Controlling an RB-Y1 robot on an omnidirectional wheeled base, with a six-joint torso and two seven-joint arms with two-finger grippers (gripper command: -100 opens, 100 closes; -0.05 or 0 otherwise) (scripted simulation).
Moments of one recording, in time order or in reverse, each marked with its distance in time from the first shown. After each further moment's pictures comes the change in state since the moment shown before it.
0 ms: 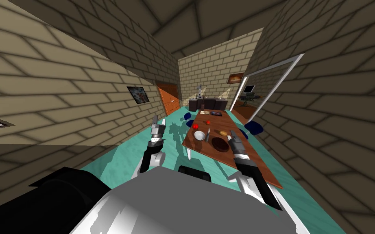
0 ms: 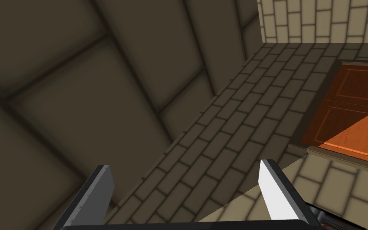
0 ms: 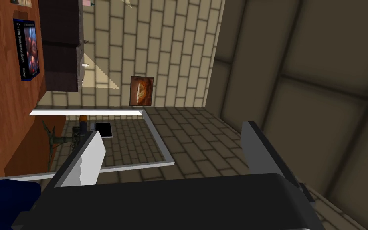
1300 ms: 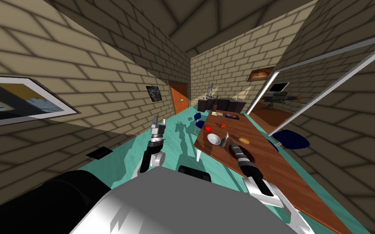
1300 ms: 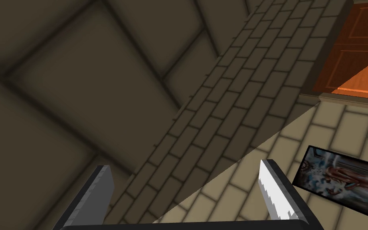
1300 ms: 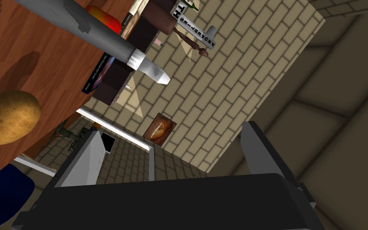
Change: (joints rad) left arm 0.000 0.000 0.000 0.000 0.000 0.000 0.000; right arm -0.107 -0.114 -0.078 0.369 0.149 0.121 0.139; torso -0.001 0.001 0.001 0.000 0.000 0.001
